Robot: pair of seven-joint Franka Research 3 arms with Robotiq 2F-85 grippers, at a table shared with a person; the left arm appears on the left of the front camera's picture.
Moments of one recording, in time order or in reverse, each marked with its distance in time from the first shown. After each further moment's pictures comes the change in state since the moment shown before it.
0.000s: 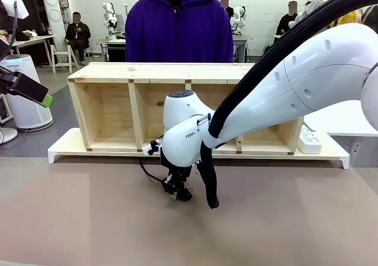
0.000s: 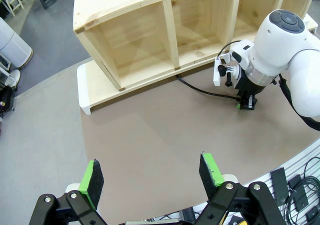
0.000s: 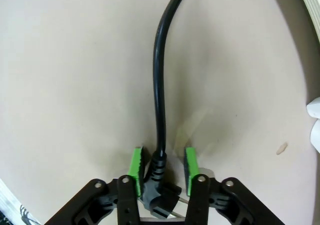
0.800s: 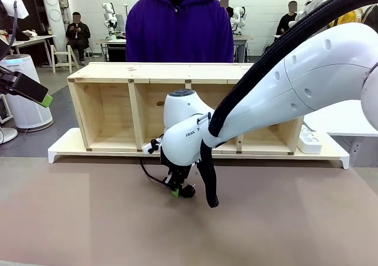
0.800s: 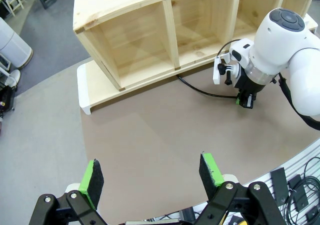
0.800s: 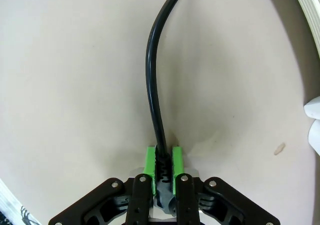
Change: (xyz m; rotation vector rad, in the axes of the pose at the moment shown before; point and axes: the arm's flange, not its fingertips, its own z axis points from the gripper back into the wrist) left arm 0.000 0.000 0.000 0.000 0.000 0.000; right arm 0.001 -0.002 0.001 0.002 -0.006 -0.007
